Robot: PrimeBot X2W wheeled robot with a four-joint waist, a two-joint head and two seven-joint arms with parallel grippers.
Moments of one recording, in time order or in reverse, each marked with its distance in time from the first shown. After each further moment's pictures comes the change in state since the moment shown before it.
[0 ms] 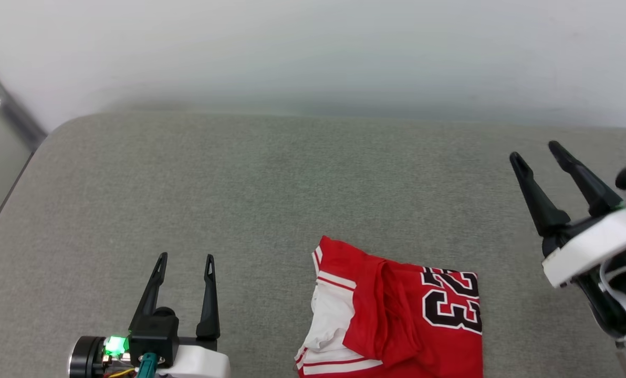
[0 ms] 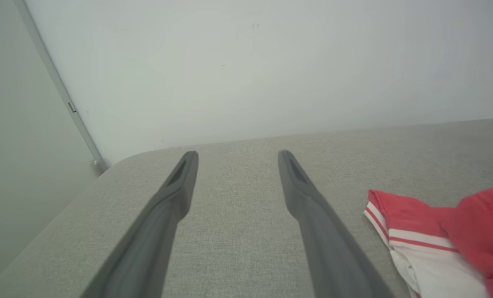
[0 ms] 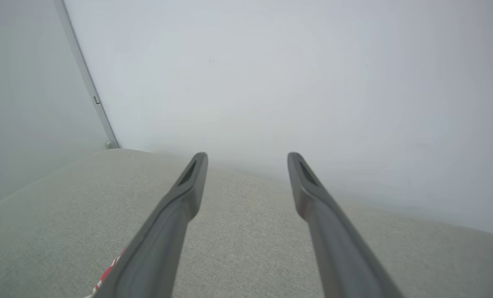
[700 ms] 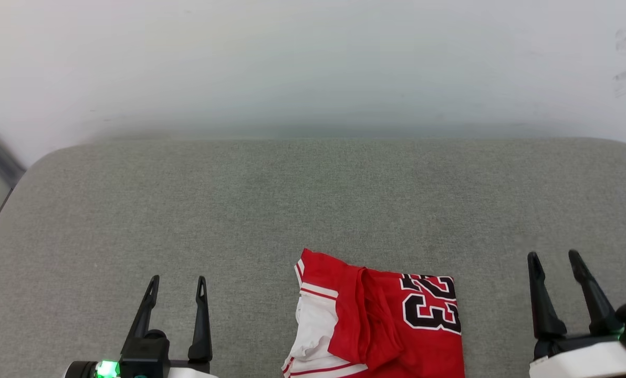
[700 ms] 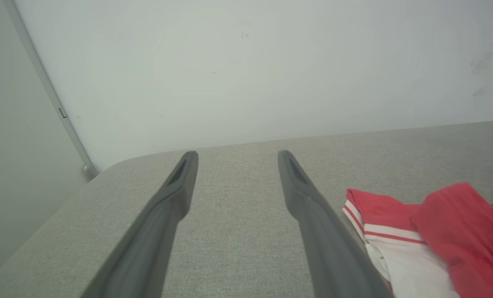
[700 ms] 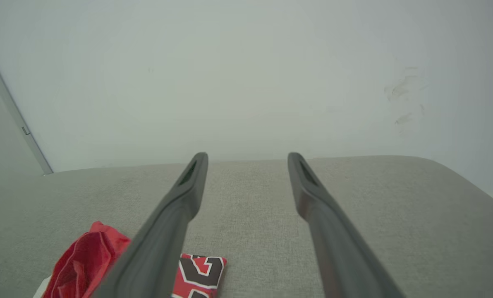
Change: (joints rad) left arm 0.083 0.002 0.026 -0.039 -0.006 -0.006 0.000; right arm 0.409 0.321 -0.302 -0.078 -0.347 0.000 -0.269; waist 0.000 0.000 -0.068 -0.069
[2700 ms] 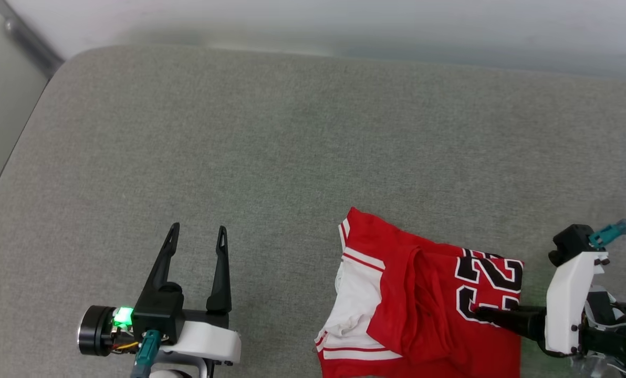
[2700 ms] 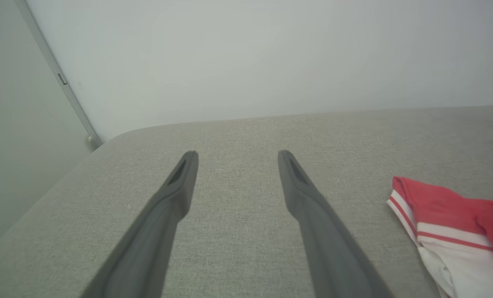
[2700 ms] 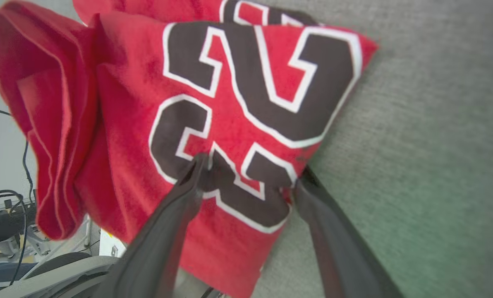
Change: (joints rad) left arm -0.149 -0.036 -0.014 0.018 0.002 -0.058 0.000; right arm -0.254 -0.303 0.225 0.118 0.694 0.000 1.195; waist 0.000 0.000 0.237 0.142
